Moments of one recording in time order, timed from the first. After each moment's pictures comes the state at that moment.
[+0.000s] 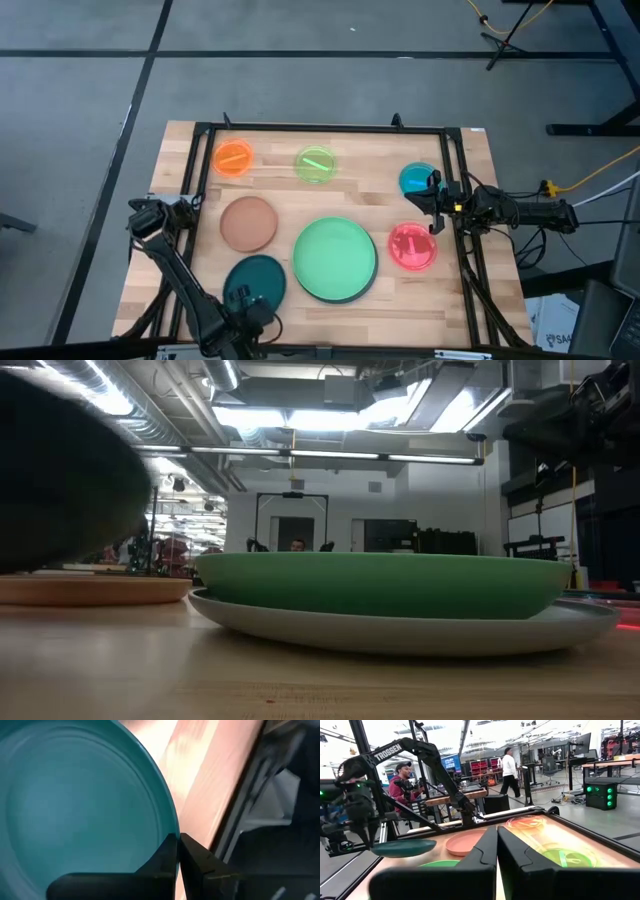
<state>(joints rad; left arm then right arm) -0.90 1.98 1.61 -1.02 -0.35 -1.32 0.03 0.01 0.01 0.15 0.12 0.15</state>
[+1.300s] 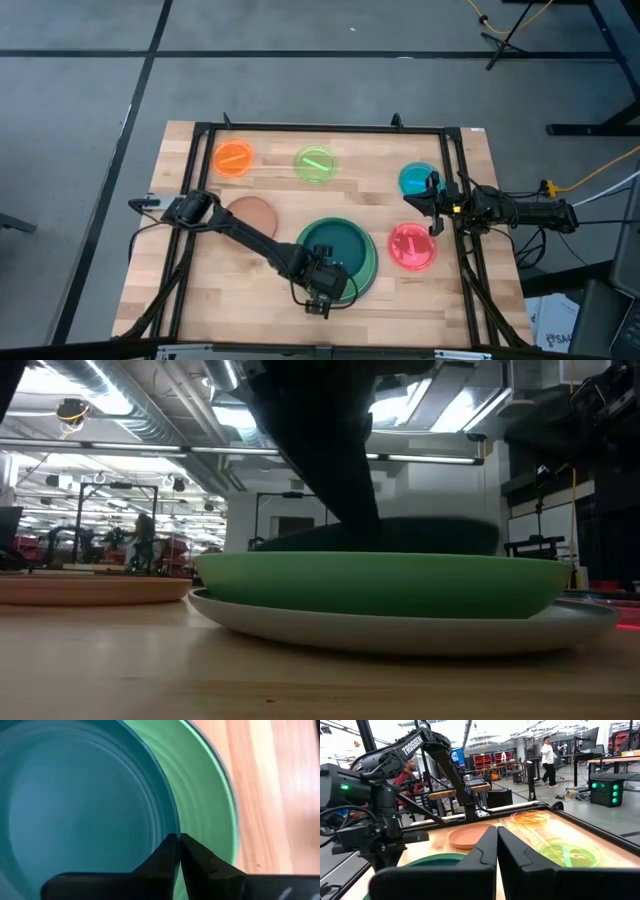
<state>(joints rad) -0.41 2.15 1.71 -0.70 -0.15 -0.31 0.03 0.01 0.01 0.12 0.09 0.15</state>
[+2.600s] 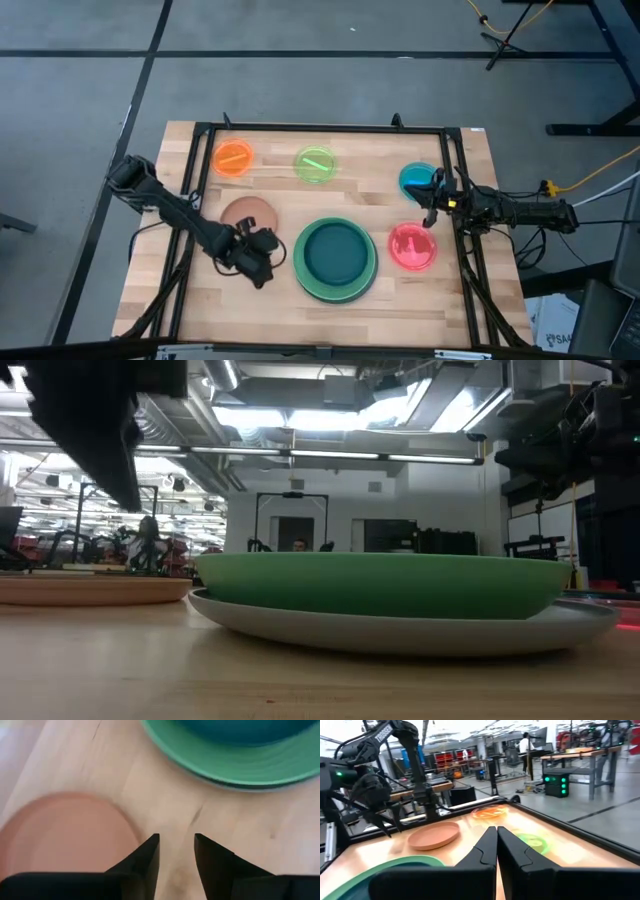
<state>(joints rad) -0.54 1.53 1.02 -0.81 -0.40 -0.91 0.03 0.01 0.01 0.08 0.31 0.15</state>
